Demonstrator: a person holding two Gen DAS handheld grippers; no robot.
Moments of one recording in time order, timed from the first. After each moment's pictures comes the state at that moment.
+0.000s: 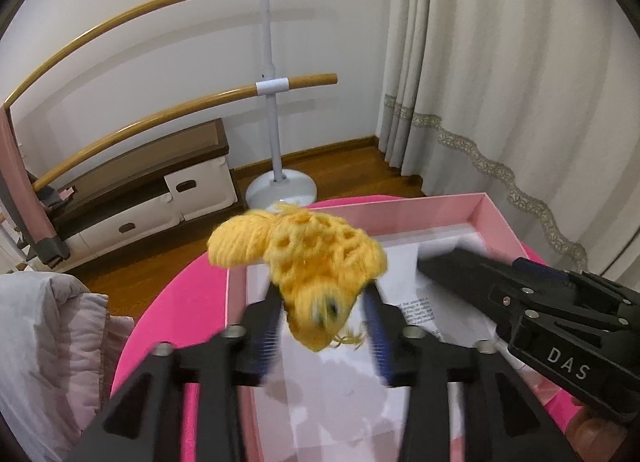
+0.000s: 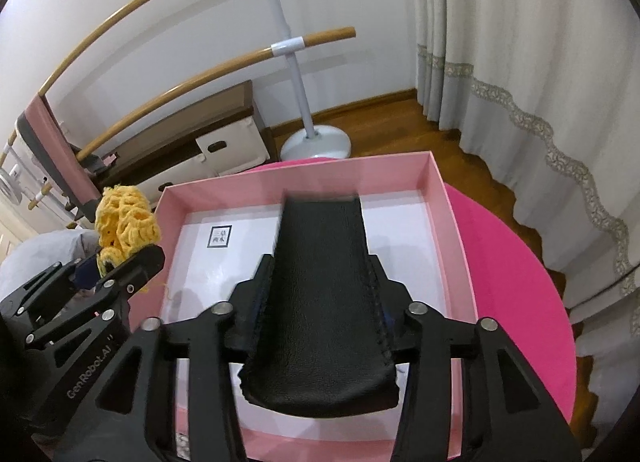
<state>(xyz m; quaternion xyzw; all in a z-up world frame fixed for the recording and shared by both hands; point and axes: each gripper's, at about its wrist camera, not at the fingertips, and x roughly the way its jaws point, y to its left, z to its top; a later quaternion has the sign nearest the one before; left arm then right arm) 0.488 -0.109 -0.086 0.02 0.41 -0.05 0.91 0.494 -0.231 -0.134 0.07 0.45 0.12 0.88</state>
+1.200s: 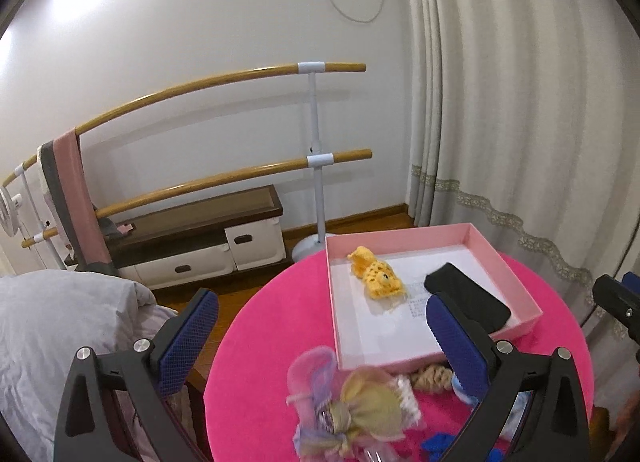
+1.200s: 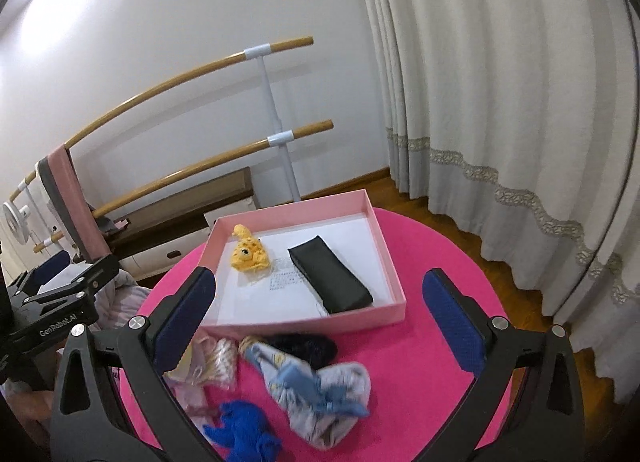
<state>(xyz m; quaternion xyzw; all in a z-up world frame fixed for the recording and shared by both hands) 0.204 -0.063 -0.067 0.04 0.27 0.01 0.96 0.282 -0.276 -0.051 0.09 0.29 0.07 0.95</state>
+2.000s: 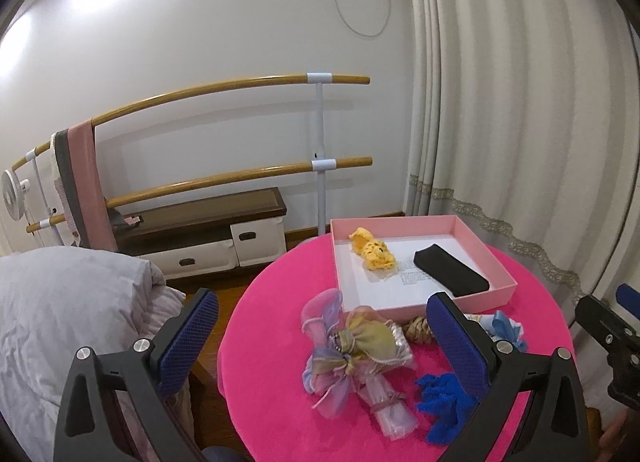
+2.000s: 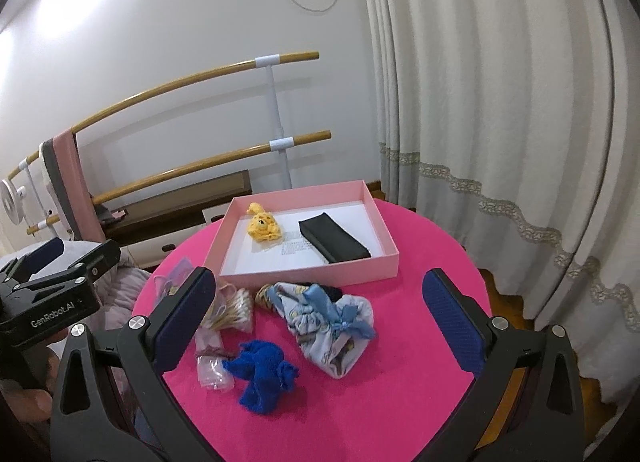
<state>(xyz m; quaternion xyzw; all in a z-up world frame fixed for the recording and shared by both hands) 0.072 -0.035 -0.043 0.01 0.25 0.01 0.97 0.189 -0.252 -0.056 0.05 0.26 0.06 0.96</state>
